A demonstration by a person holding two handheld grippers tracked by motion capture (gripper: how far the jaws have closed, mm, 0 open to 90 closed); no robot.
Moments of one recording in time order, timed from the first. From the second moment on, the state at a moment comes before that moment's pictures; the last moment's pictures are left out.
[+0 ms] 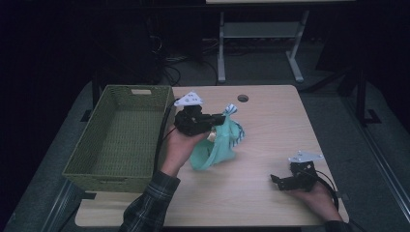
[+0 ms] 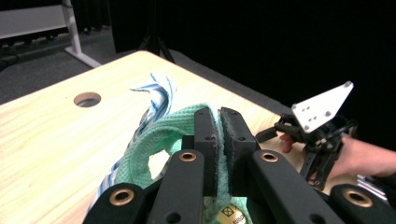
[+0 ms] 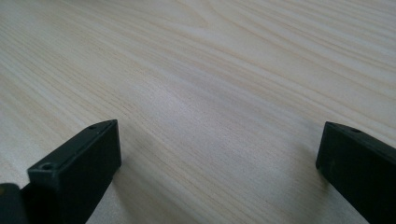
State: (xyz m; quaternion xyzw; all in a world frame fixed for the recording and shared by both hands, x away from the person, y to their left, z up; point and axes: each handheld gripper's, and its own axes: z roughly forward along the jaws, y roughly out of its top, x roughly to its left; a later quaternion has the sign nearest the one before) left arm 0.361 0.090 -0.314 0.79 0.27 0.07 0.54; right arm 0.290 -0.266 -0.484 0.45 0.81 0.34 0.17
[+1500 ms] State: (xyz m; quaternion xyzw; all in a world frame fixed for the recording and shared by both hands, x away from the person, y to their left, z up) left arm 0.356 0.041 -0.454 0.89 0.25 0.05 0.37; right arm 0.290 -0.266 -0.484 0.45 0.81 0.34 0.17
